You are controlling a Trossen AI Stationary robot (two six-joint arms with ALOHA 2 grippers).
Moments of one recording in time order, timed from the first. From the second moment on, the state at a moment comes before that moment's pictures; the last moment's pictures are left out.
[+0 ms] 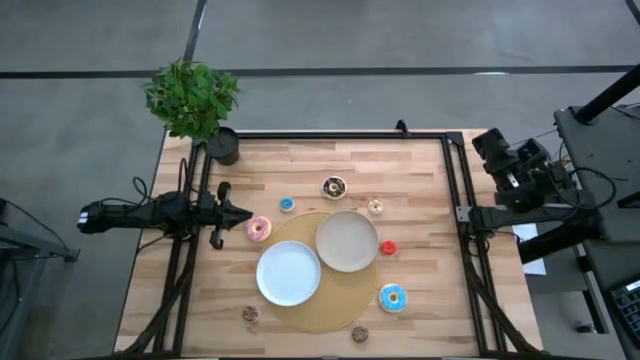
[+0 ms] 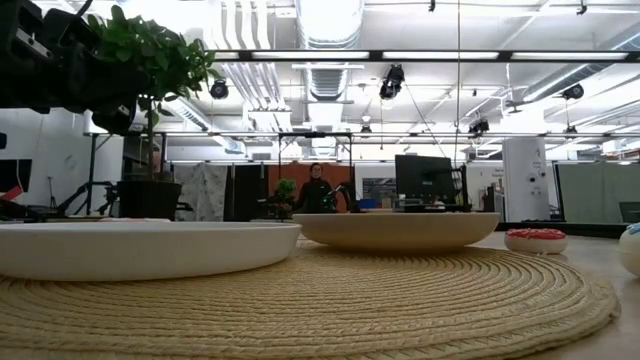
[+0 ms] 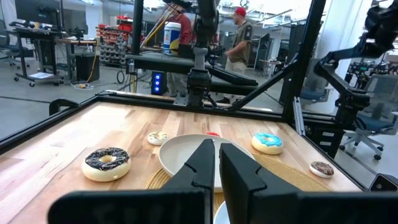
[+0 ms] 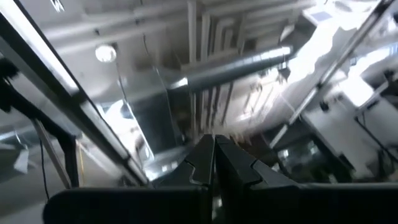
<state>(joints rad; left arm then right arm) -0.03 0.00 0.01 0.03 -0.03 -0.13 0.03 0.33 0.49 0.72 0.31 0.28</state>
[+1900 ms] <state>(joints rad) -0.03 0.00 0.01 0.03 -0.03 -0.13 0.18 0.87 1.21 -0.61 -0.27 0.33</state>
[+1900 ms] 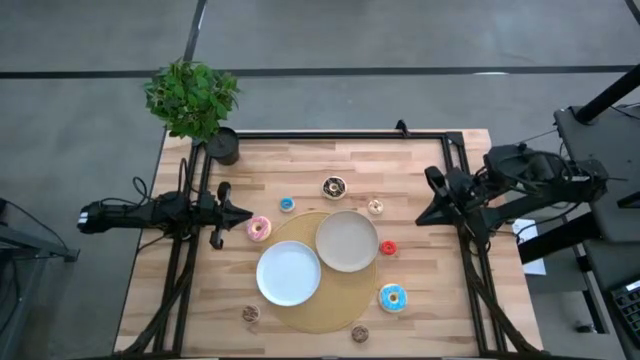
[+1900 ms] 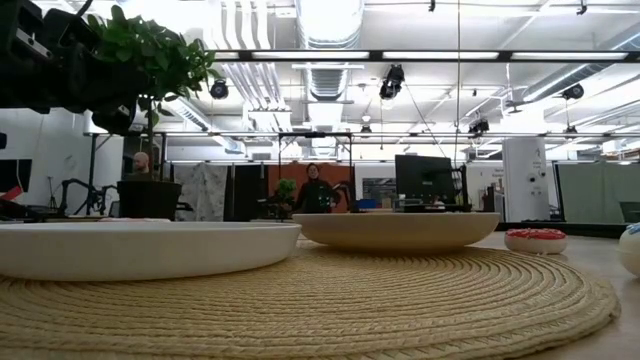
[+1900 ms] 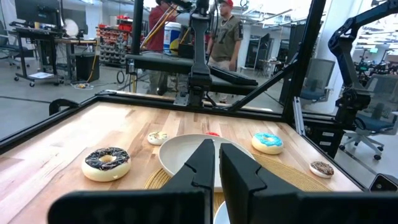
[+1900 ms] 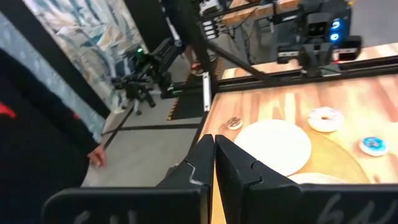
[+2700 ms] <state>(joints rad) -0.03 0.00 0.01 0.02 -0.03 -0.13 0.39 1.06 1.21 -0.77 -0.27 0.46</state>
